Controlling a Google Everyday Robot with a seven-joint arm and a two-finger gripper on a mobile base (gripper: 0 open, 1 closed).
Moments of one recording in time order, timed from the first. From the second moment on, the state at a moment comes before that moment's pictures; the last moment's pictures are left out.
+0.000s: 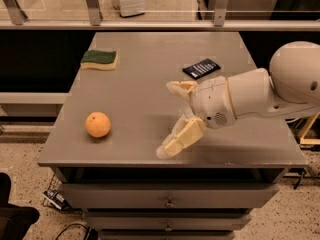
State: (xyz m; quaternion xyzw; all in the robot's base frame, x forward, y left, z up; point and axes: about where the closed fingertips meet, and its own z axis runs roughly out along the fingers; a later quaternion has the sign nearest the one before) arm 0.459 -0.021 0.886 -0.56 0.65 0.31 0.41
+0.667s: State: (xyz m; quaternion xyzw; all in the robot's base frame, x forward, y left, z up) arm 0.494 0.007 0.877 -0.55 0.62 0.33 0.46
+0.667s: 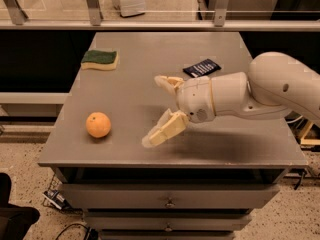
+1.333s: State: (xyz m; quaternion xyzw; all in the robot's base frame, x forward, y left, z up) arm 0.520 0.044 0.861 -0.52 0.59 0.39 0.48
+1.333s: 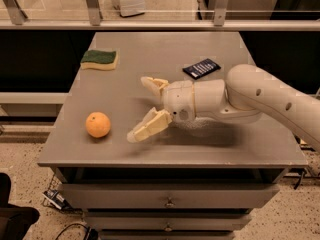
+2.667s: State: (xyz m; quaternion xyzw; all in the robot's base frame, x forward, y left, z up) arm 0.512 0.104 0.848 -0.56 0.57 0.39 0.46
